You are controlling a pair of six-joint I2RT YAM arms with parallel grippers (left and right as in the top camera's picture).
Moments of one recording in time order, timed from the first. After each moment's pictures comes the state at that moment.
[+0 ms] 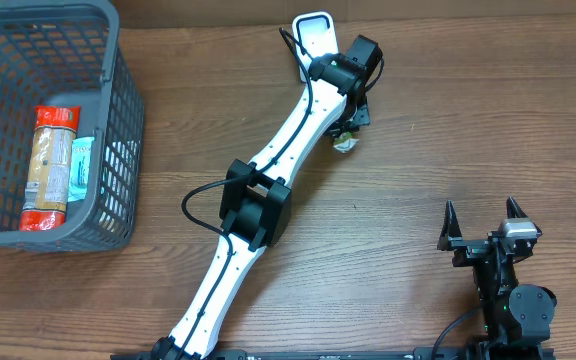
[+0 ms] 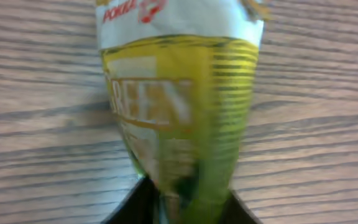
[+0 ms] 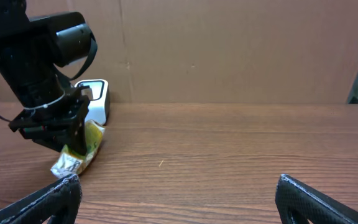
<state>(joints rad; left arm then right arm) -0.57 2.71 2.65 -1.28 0.00 -0.69 0.01 0.01 0.02 -0.03 -0.03 0.01</state>
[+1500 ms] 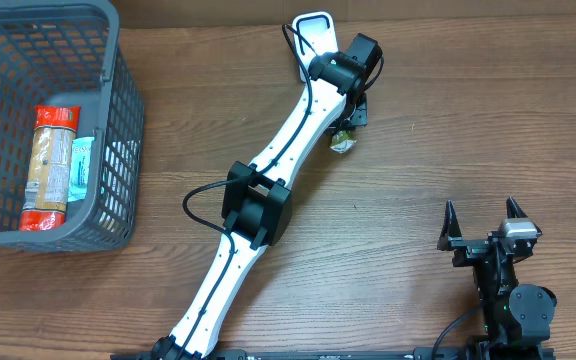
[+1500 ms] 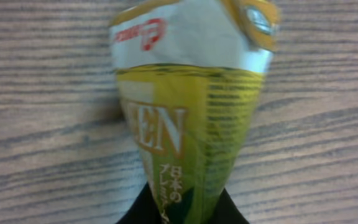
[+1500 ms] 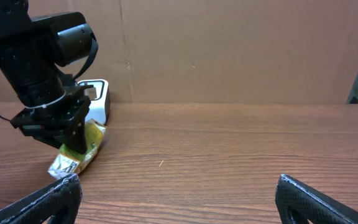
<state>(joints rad) -0.56 2.75 2.73 -1.33 -0.03 -0.57 0.01 0.01 0.02 -0.03 -0.03 0.01</state>
